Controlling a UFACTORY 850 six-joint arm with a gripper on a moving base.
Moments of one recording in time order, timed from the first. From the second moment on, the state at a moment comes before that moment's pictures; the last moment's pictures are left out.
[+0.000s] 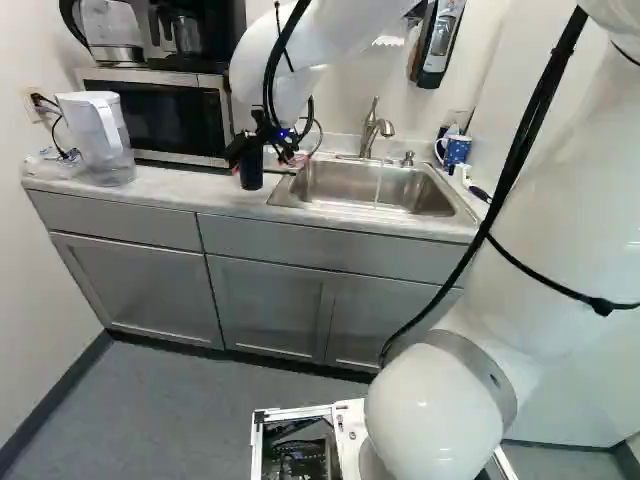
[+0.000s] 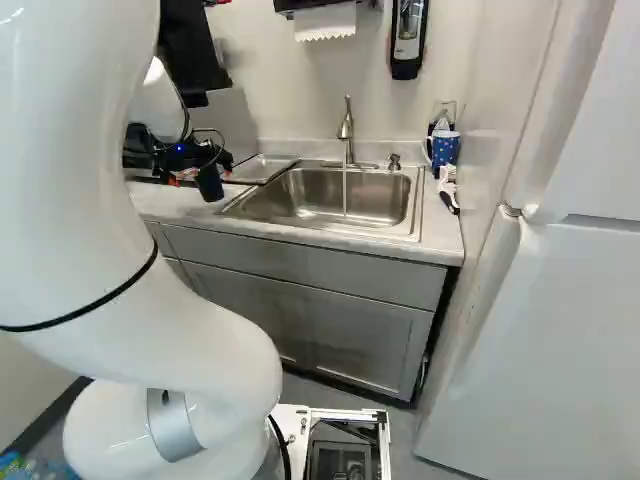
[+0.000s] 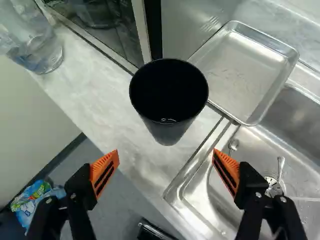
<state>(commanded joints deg) 26.5 1.5 -57.0 0.0 -16.7 0.0</state>
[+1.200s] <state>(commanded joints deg) 27.1 -0.3 -50.6 0.7 4.6 0.0</state>
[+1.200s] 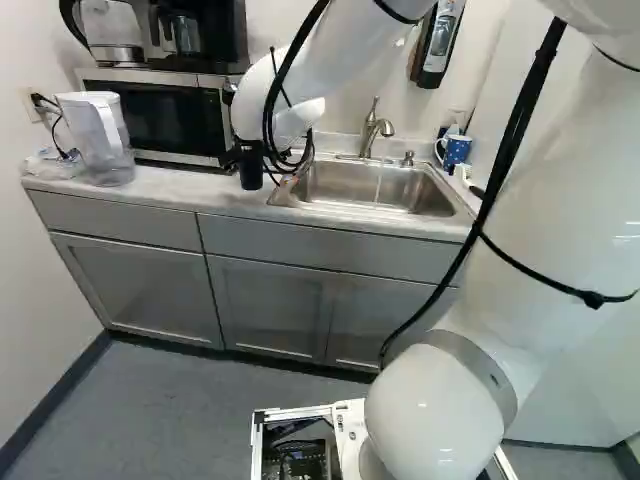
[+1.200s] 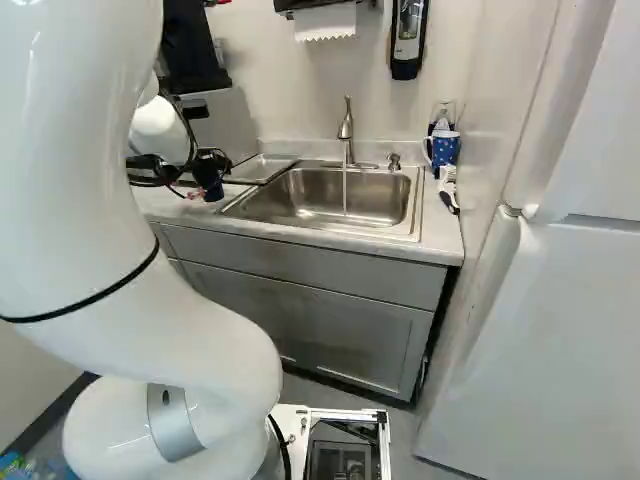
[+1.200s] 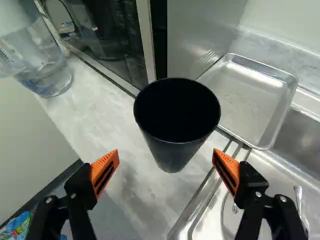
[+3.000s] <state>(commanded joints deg) 26.3 -6.3 -45.1 4.2 32.3 0.0</state>
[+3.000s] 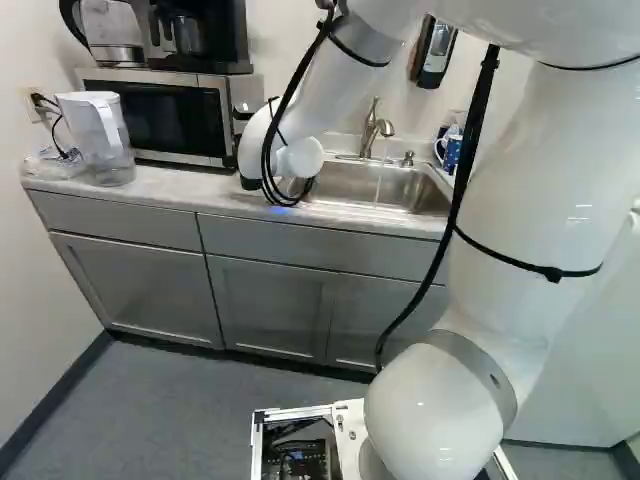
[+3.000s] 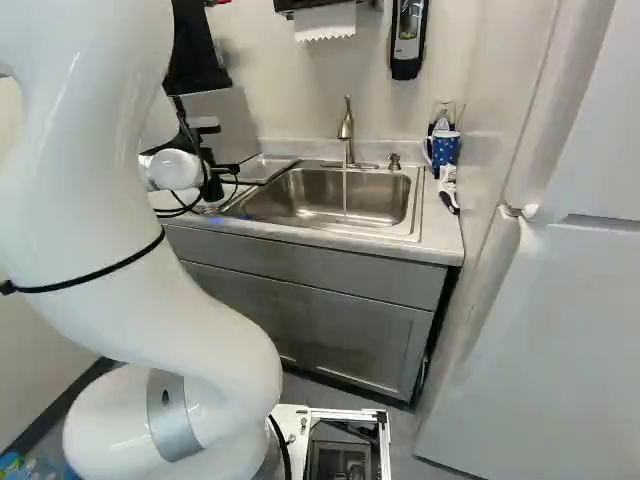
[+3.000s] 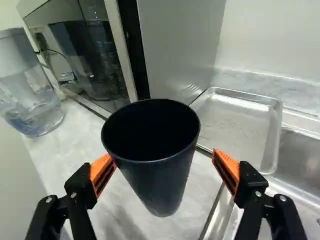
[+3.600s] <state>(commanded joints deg) 26.3 -7.1 -45.0 4.2 32.3 0.0</state>
